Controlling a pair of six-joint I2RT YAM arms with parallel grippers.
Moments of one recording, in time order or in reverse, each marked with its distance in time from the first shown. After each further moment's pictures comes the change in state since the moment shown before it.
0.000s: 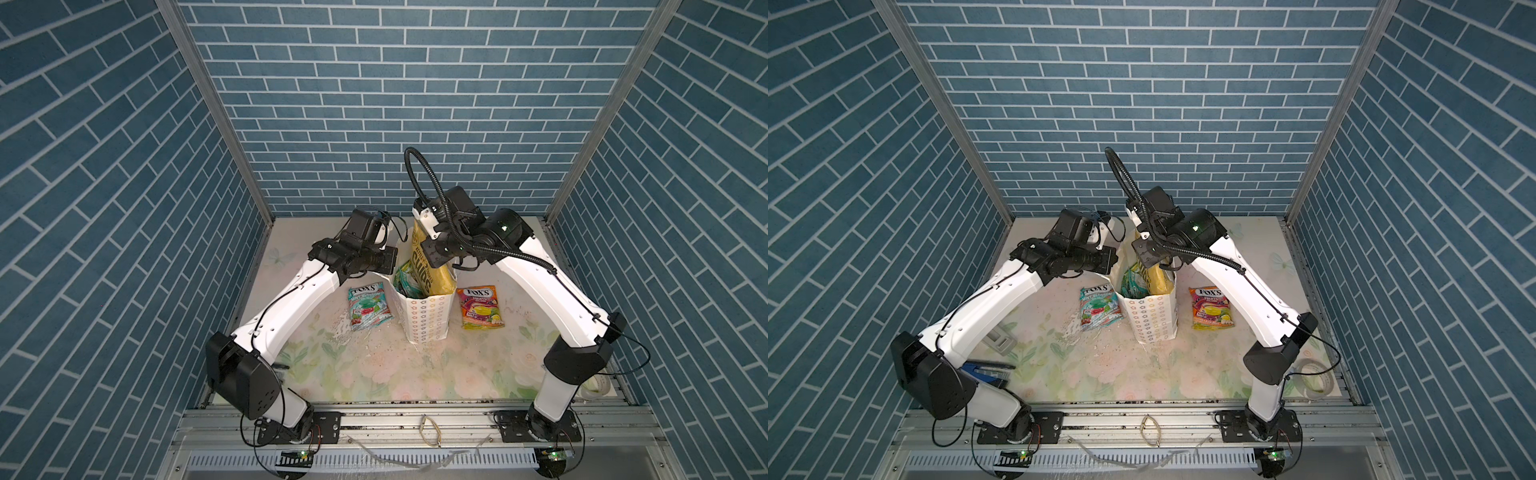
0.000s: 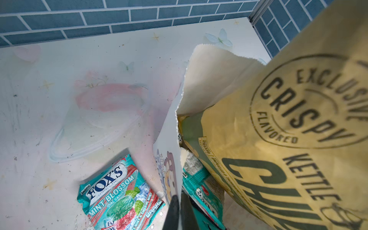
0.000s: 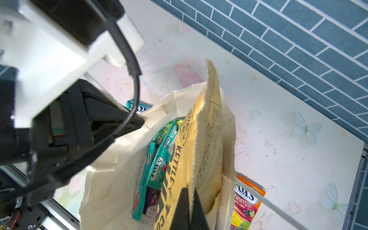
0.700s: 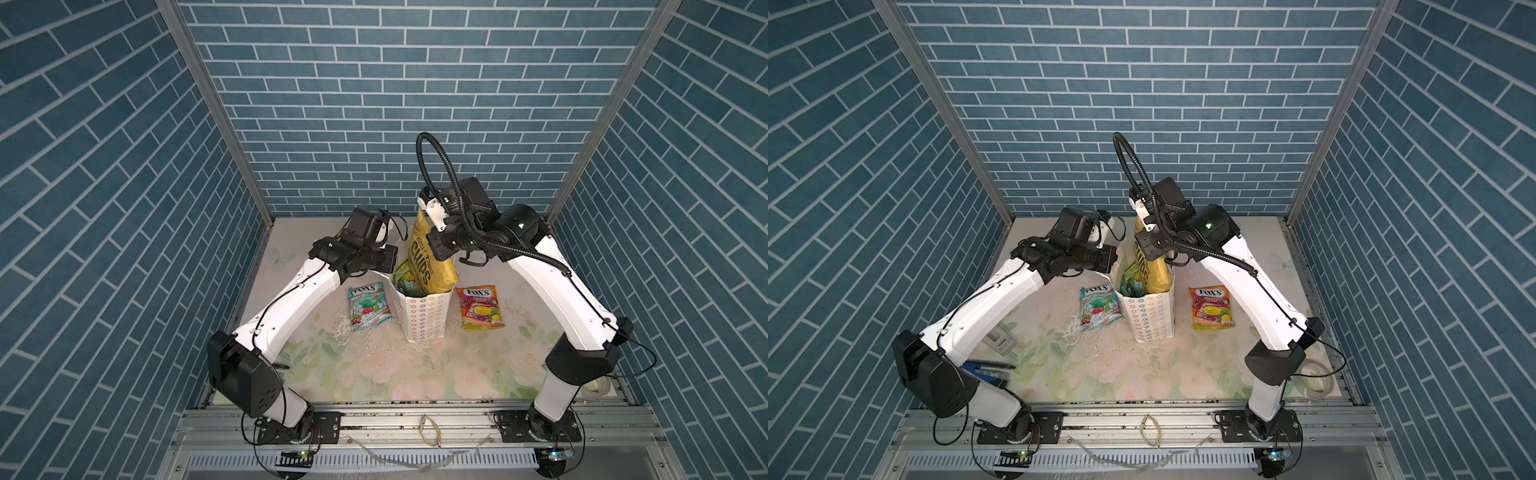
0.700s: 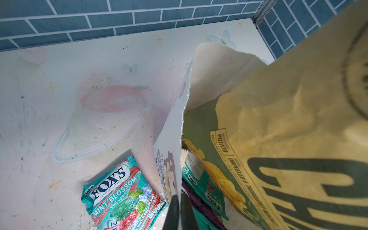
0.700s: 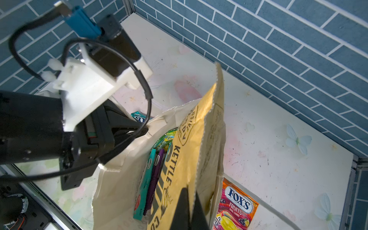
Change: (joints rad) left arm 0.000 0.008 0.011 -0.005 -0.016 0.001; right arm -0.023 -0.022 0.075 -0.006 -0.011 -0.036
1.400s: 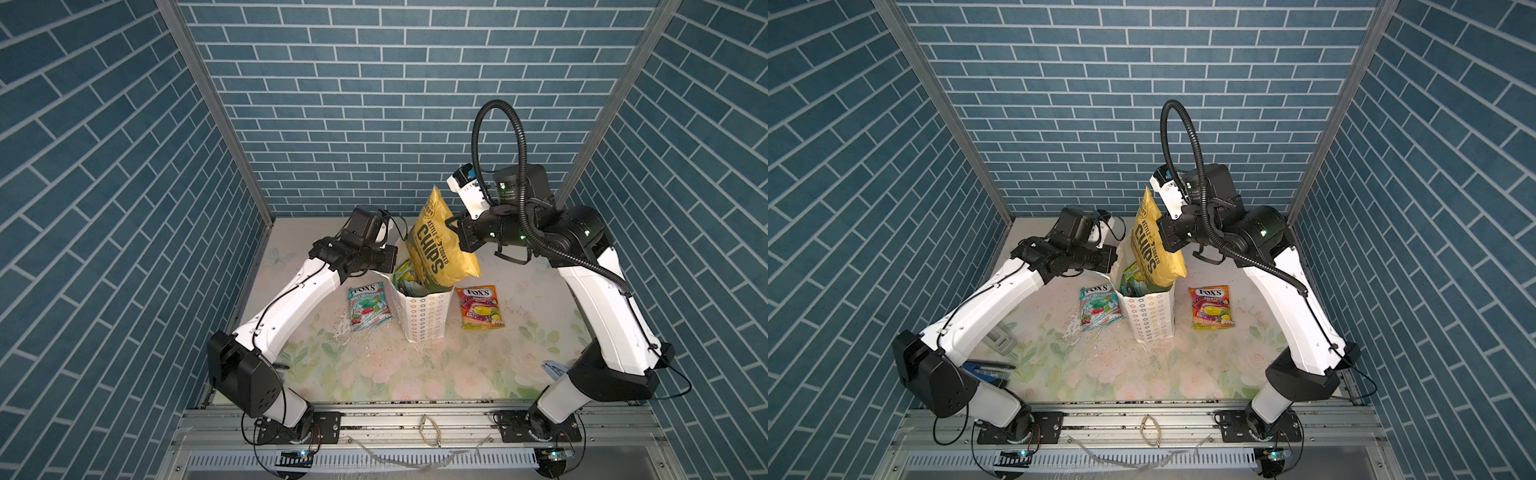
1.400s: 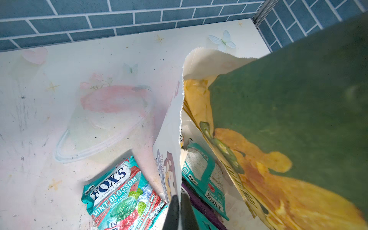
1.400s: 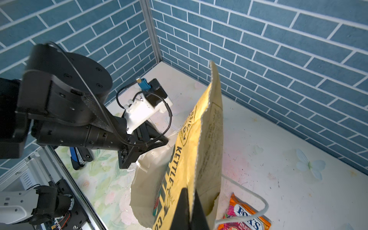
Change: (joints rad) left arm 0.000 0.000 0.000 0.001 -0.002 0.000; right arm -0.083 -0.150 0.022 0.054 -0.193 -0.016
